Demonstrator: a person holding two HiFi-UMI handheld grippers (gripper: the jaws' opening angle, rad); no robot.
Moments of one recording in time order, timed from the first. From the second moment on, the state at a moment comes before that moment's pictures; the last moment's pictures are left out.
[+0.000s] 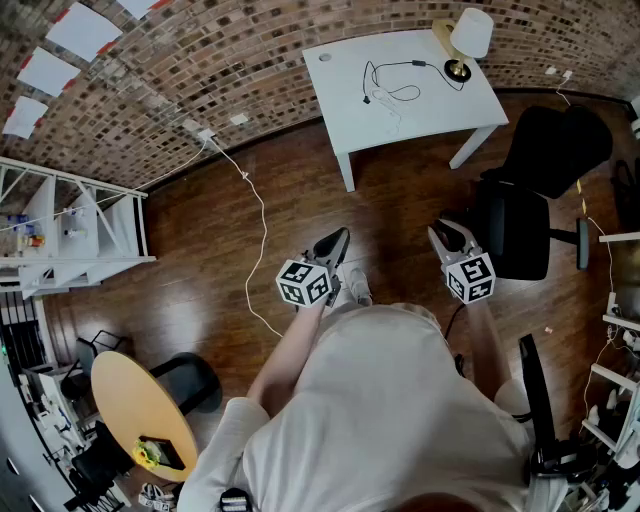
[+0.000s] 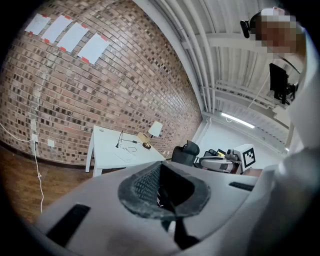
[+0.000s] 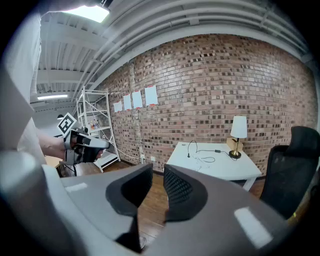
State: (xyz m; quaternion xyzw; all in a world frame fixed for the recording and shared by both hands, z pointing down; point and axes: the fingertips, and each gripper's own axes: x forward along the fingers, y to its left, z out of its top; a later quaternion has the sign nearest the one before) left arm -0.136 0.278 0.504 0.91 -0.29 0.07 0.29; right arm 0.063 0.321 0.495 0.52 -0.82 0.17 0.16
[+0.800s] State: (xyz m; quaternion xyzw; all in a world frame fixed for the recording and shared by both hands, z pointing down) left arm -0.124 0.196 0.538 0.91 -0.29 0.10 0.29; right arm 0.081 0.230 0.531 0.53 -0.81 0.20 0.14
